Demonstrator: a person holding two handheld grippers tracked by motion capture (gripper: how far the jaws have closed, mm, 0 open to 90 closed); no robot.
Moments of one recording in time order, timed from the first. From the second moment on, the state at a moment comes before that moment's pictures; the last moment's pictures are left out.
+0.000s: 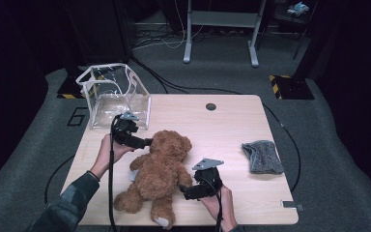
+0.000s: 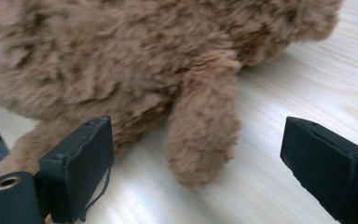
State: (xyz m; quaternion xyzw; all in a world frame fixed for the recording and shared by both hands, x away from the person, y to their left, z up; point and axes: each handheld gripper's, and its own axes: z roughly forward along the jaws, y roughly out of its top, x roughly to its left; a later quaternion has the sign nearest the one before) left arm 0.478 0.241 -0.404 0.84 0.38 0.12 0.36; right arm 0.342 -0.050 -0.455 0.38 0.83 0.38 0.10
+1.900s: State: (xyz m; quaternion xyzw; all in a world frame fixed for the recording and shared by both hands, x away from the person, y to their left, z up) left arm 0.498 0.199 -0.428 0.87 0.32 0.05 0.38; right arm 0.291 -0.002 -0.495 0.30 0.87 0.39 -0.01
